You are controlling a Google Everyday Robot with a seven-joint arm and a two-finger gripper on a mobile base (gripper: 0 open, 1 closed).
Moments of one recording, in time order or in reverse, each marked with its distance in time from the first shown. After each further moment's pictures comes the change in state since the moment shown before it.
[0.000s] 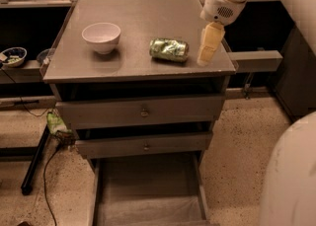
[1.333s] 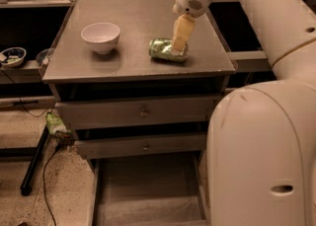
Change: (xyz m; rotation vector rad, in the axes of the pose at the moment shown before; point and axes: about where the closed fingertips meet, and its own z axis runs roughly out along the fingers) arm -0.071 -0.037 0.036 -0.035 -0.108 -0.065
